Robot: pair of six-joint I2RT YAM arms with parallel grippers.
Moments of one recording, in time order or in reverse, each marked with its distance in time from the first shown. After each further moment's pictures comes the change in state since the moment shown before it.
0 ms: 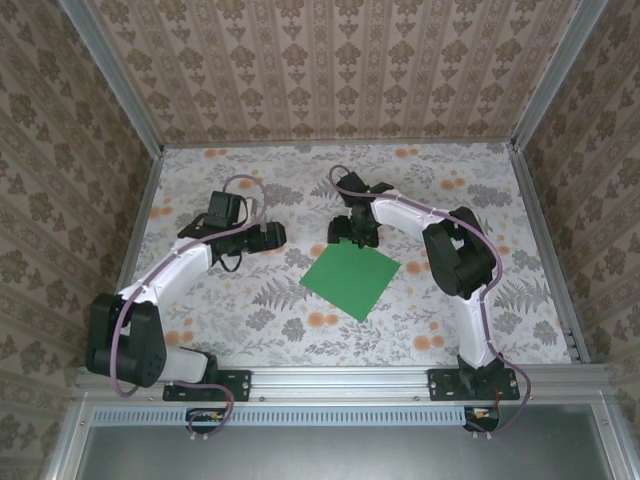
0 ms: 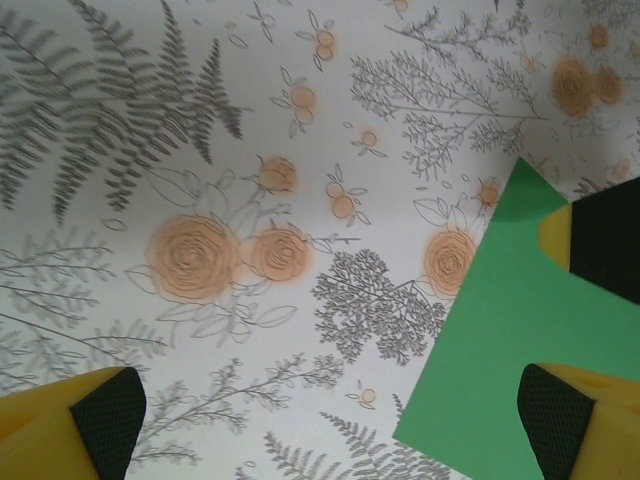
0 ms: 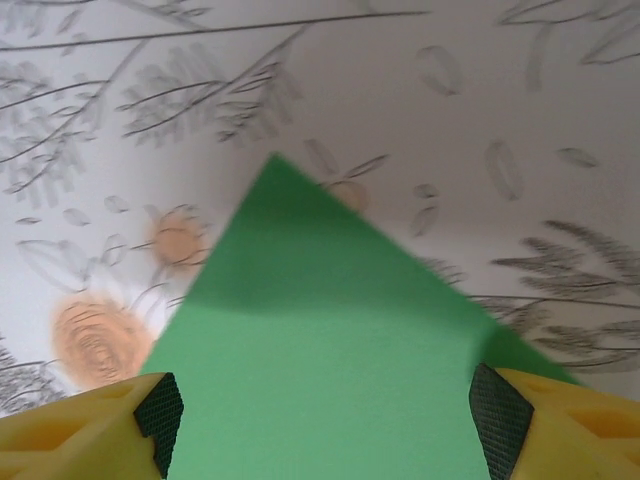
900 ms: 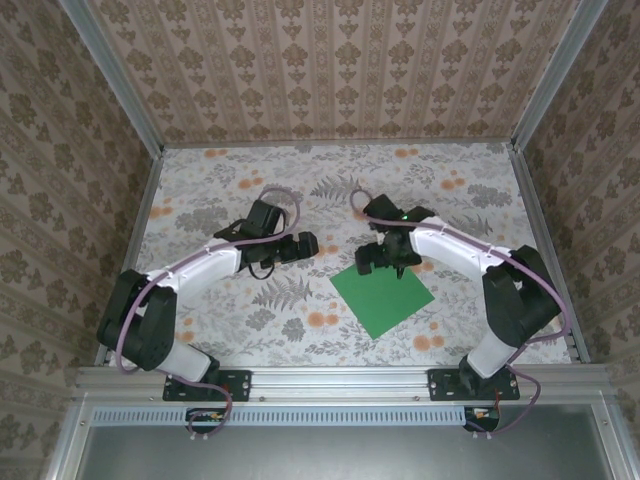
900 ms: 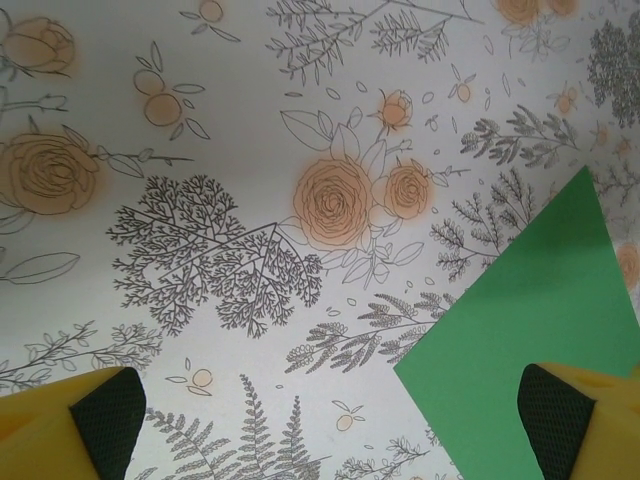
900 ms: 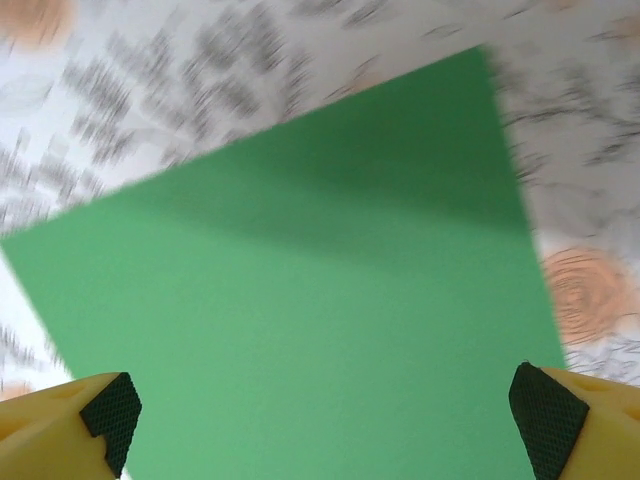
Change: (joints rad) left arm -0.227 0.100 -0.006 0.098 -0.023 -0.248; right arm 0.056 -0.465 -0.435 -0.079 0.157 -0.256
